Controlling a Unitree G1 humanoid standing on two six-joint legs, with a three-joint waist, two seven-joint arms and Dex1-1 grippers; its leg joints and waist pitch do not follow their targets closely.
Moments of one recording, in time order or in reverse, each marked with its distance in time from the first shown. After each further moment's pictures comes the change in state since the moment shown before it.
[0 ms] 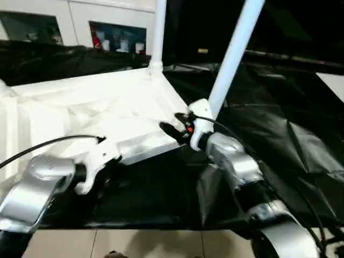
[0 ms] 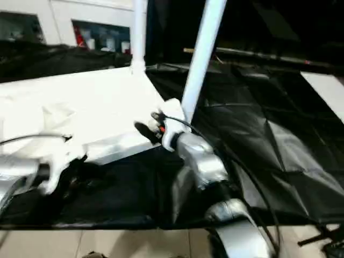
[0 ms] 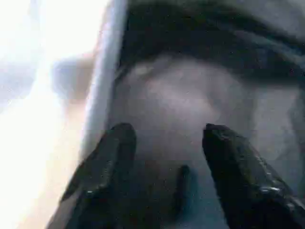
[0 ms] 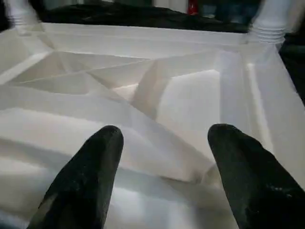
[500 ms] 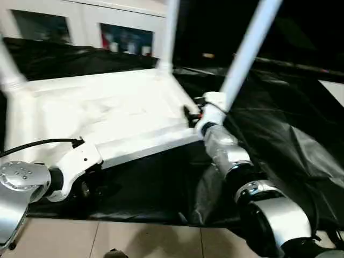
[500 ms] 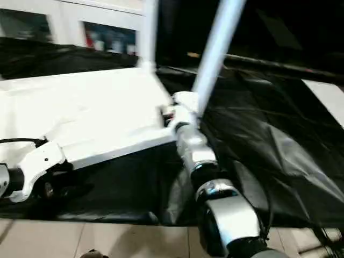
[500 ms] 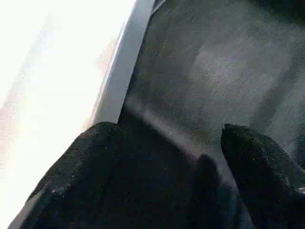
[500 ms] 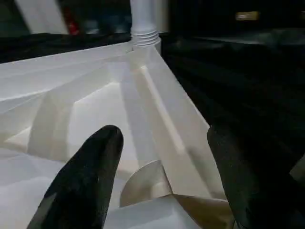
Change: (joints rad) left arm 0.105 0.133 0.046 -0.174 0.059 0.125 0.080; right arm -0.157 0.012 -0.213 0.316 0.058 -0.140 -0.409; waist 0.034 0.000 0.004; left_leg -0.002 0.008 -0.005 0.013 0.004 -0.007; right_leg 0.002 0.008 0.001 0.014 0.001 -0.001
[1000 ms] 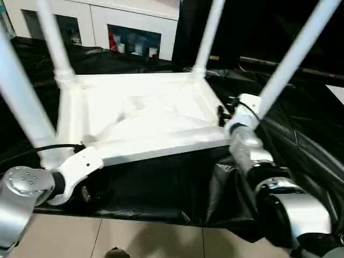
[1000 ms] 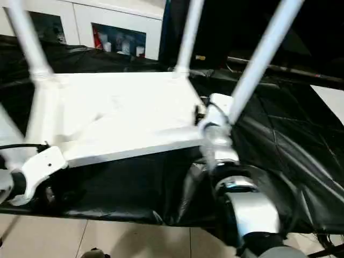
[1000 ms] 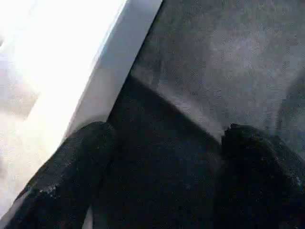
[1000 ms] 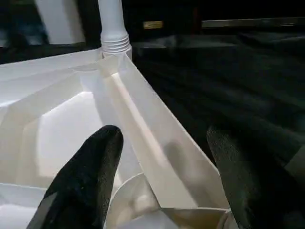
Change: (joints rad) left arm 0.017 -0.003 -0.064 0.041 0.044 -0.073 0.092; right arm -0.009 -0.160 -0.077 0.120 -0.007 -0.082 -0.091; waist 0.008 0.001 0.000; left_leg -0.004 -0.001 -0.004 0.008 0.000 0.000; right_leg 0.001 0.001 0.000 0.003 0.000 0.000
